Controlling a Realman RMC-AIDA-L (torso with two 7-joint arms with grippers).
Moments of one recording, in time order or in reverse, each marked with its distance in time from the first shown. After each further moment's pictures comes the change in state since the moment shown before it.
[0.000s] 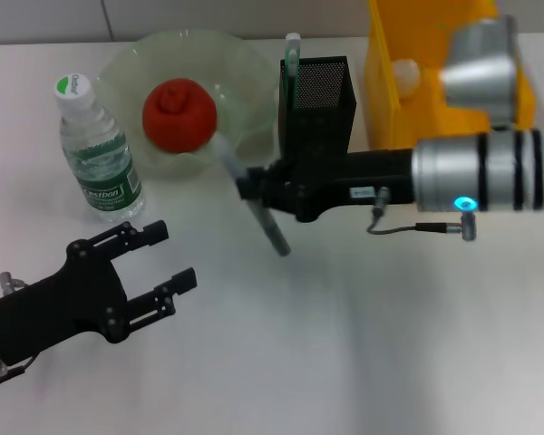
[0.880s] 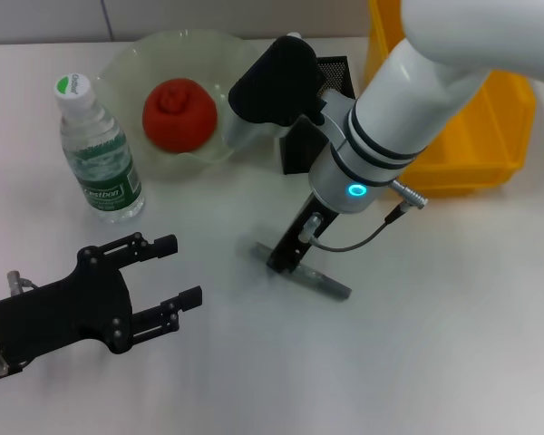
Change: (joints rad) left arm -0.014 0.011 0.081 0.041 0.007 -0.022 -0.005; right arm 0.474 0.004 -0.413 -0.040 -0.770 0.026 1.058
